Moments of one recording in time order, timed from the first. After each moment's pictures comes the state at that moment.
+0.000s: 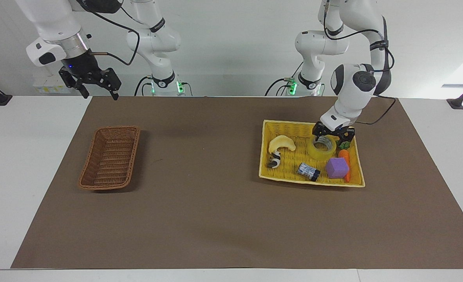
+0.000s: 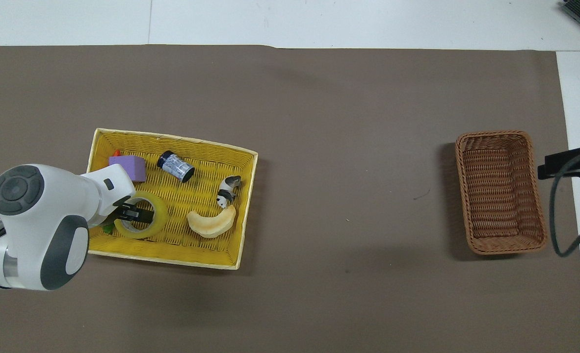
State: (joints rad) left arm -0.13 -0.06 -0.03 -2.35 0.01 2.27 0.20; right arm 0.02 -0.06 -0.08 -1.60 0.01 1.53 0.04
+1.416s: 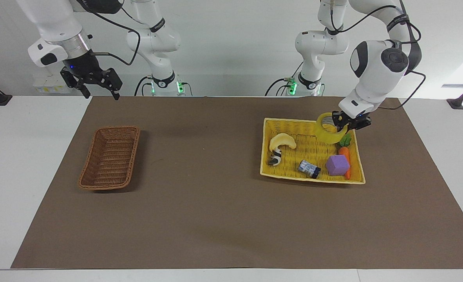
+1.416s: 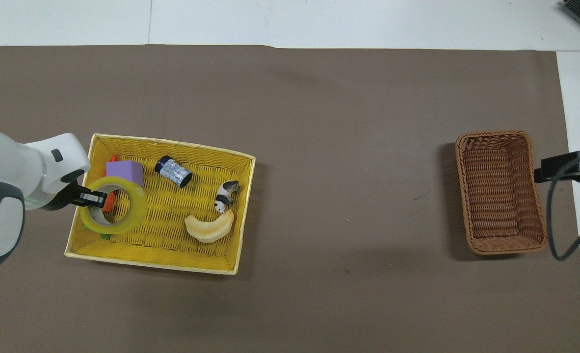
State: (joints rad) left arm -0.10 -0.09 -0.02 -2.02 0.01 1.87 0.13; right arm 0.02 -0.07 -0.08 -1.62 0.03 1.53 0.04
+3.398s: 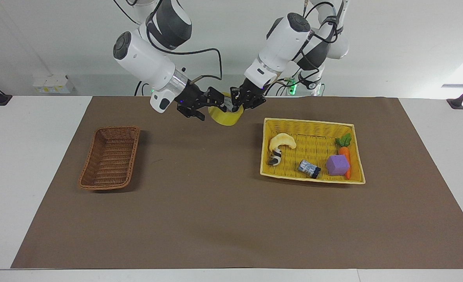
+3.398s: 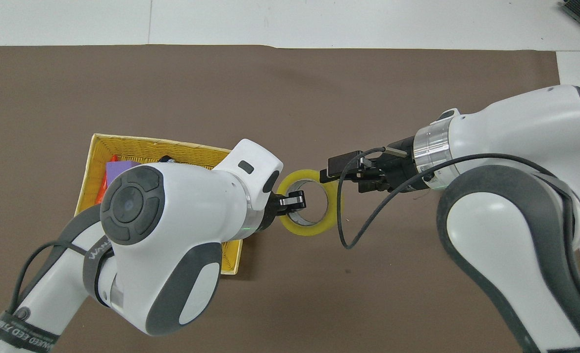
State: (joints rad) left arm -0.59 0.00 -0.11 -1.89 -0.41 2.20 -0.63; right arm 0.36 0.02 -0.08 -1.83 0.67 1.89 0.16
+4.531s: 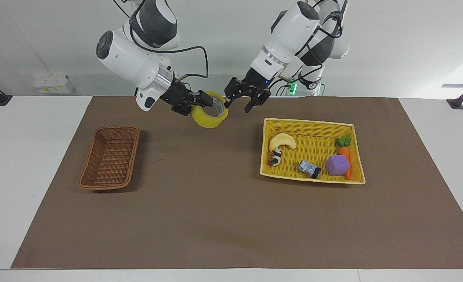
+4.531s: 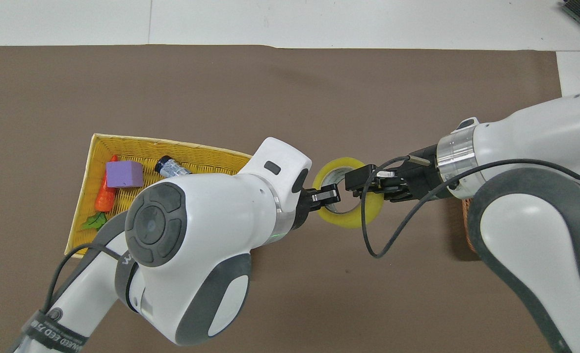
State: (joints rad) left arm -0.52 -0.01 -0.11 -1.82 -0.43 2.20 -0.67; right arm 0.29 -0.01 -0.08 -1.86 0.66 1.82 0.15
